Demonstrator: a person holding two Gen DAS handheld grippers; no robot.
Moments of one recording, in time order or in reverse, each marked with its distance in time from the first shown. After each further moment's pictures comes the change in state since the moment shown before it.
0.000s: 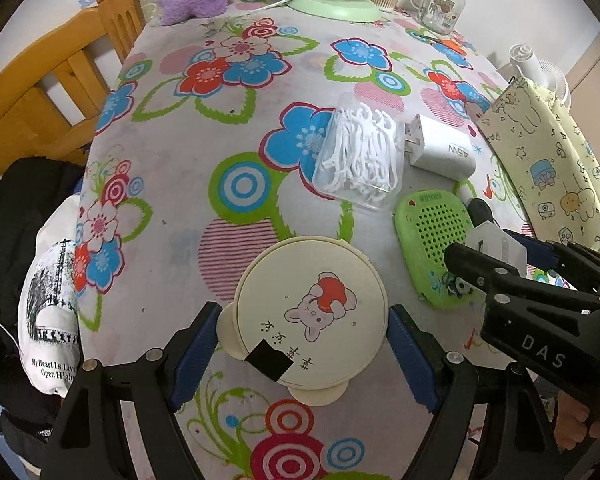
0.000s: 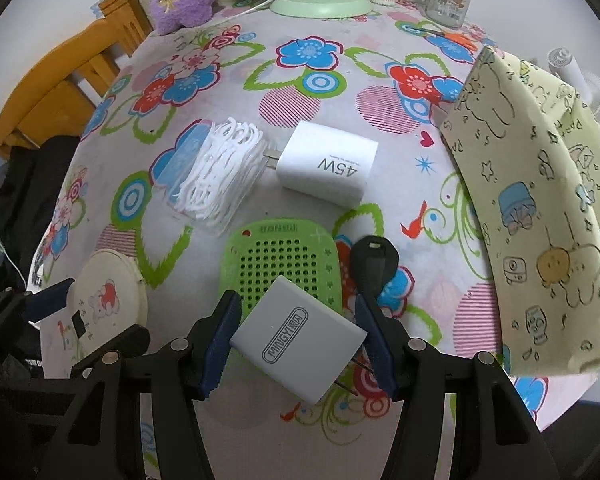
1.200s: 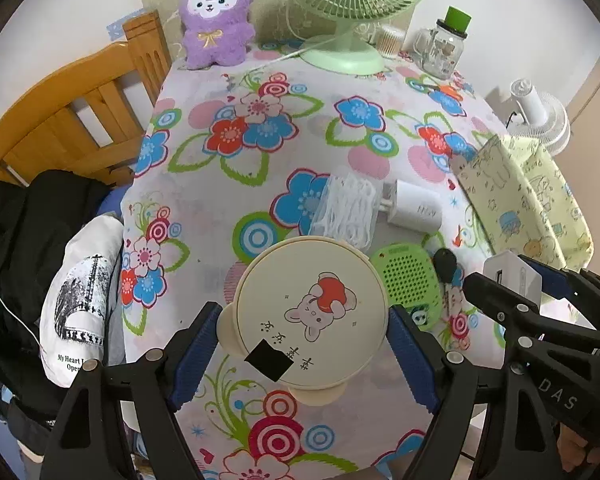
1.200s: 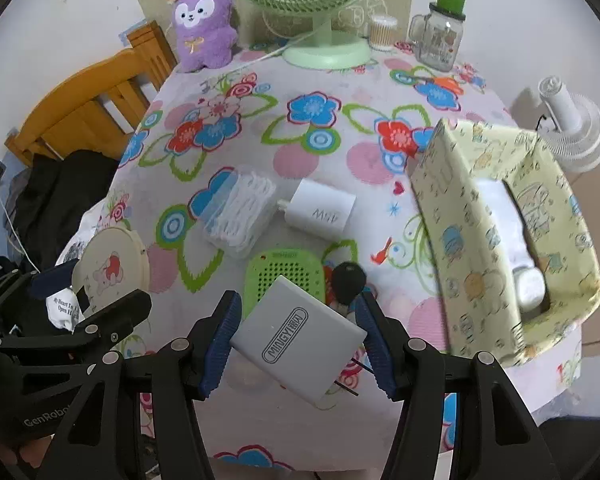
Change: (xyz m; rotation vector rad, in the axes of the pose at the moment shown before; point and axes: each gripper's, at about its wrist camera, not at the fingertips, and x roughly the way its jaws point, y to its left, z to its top) left arm -0.065 -0.015 0.018 -0.047 -0.098 0.045; right arm -0.076 -0.008 0.007 -0.037 -0.084 0.030
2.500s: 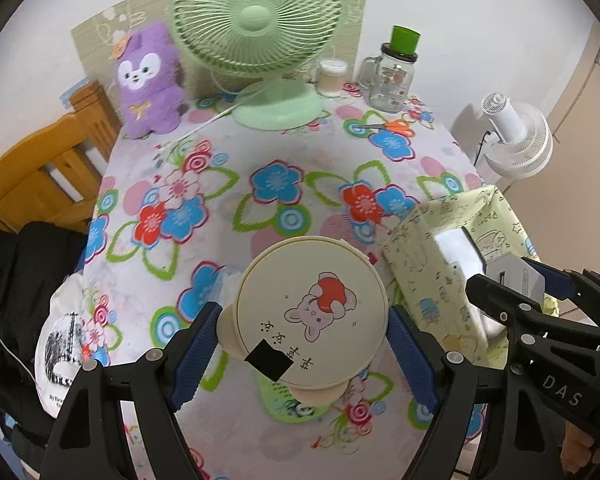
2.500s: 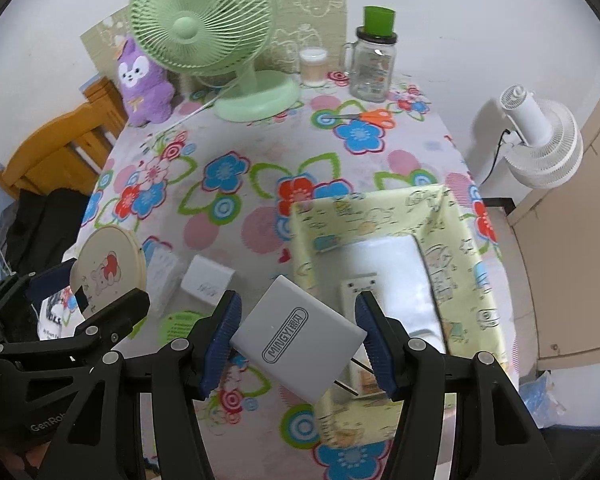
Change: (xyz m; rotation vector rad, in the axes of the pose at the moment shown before) left arm -0.005 -0.116 0.078 0.055 -0.072 -0.008; right arm -0.037 -0.122 0.061 0.046 -0.042 -0.032
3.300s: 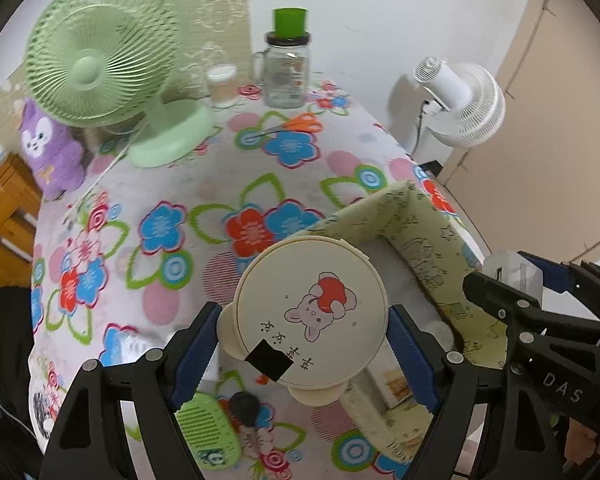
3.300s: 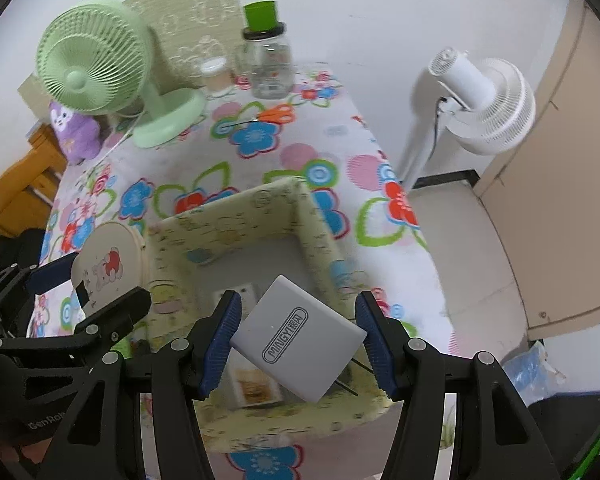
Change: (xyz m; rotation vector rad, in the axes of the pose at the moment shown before) left arm 0.035 -0.111 0.037 0.189 0.028 -0.092; right arm -0.001 -0.118 -0.003 0.152 0.001 -0.079
